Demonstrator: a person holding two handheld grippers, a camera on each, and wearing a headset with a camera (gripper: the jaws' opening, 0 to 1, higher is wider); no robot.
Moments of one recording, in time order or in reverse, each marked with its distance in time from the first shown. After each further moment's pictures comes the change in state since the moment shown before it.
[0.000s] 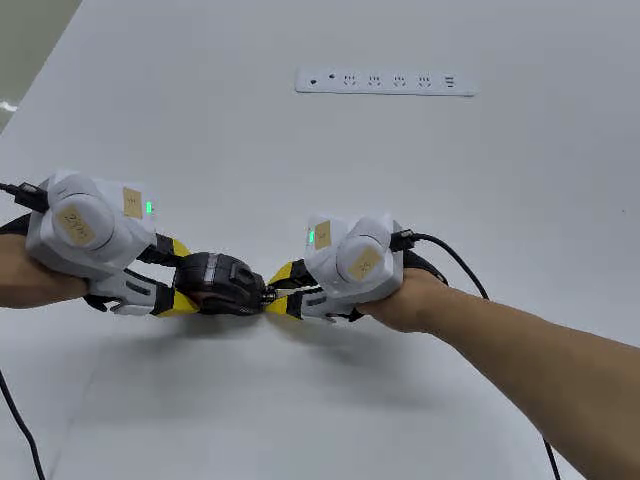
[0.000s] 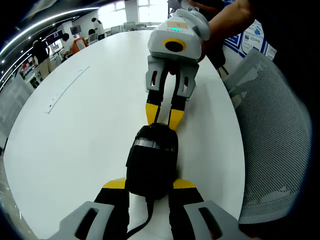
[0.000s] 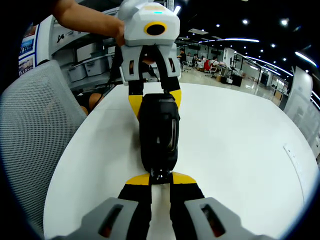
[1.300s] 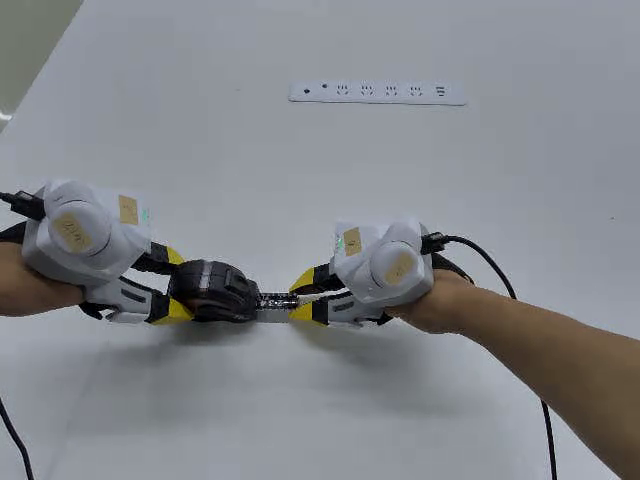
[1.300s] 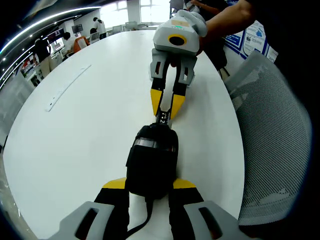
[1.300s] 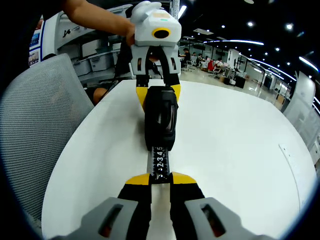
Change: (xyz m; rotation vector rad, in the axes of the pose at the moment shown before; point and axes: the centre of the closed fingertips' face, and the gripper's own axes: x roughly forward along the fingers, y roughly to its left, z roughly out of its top) left arm -0.001 -0.002 -0.001 -0.014 0.003 -0.001; right arm -0.028 0.000 -0.018 -0.044 0.017 0.015
